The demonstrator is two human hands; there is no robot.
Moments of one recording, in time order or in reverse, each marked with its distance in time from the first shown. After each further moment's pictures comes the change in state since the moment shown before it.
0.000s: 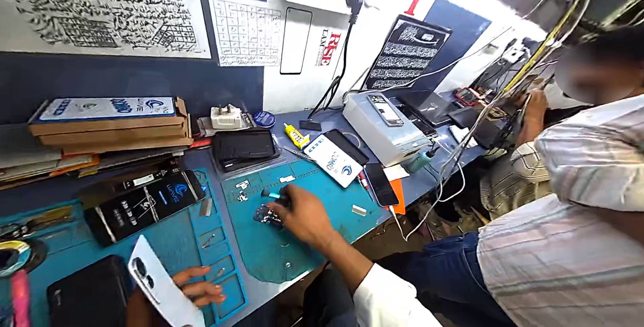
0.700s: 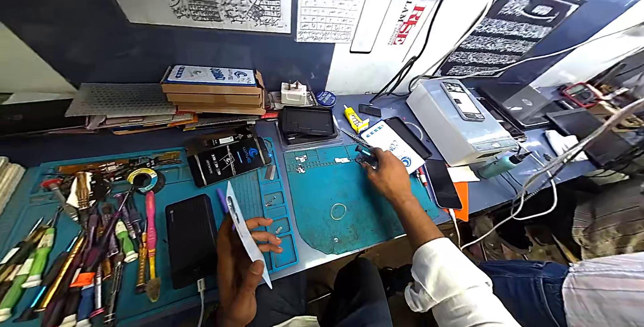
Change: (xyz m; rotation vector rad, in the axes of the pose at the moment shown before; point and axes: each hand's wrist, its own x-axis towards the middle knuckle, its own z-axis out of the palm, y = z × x) left_hand -0.004 -0.008 0.008 0.089 0.130 0.058; right_hand 0.052 0.080 -0.031 -0.273 0.177 0.013
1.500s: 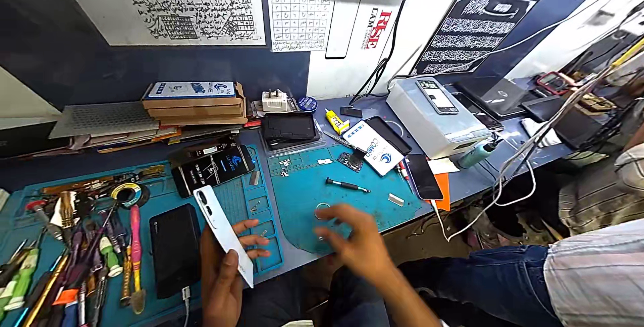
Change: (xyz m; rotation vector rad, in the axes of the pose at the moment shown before) left_hand 0.006 0.018 0.011 -0.104 0.089 -0.170; right_hand -0.148 -0.071 -0.020 0.681 -0.017 -0.309
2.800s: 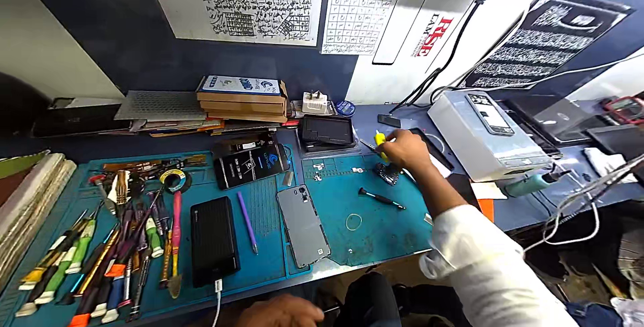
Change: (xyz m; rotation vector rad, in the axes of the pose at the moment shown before) left_hand -0.038 0.061 0.003 -0.020 -0.566 -0.269; right_hand 0.205 0.060 -0.069 -0.578 -0.036 0.571
